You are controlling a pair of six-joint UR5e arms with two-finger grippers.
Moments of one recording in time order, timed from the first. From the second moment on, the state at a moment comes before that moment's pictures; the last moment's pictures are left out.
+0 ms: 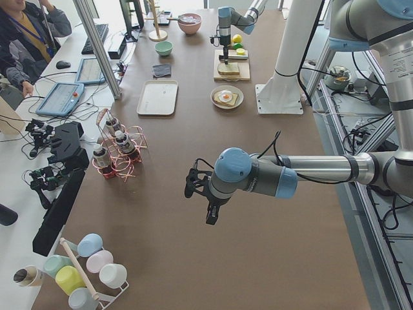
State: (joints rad) left arm -1.64 -1.22 -1.91 -1.79 -2.45 0.04; right arm 0.55 -1.58 1.89 -0.92 2.12 1.24
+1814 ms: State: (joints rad) left arm -1.66 -1.22 -1.90 -1.78 -2.46 0.04; right arm 0.67 -1.40 1.92 -0.91 2.30 1.36
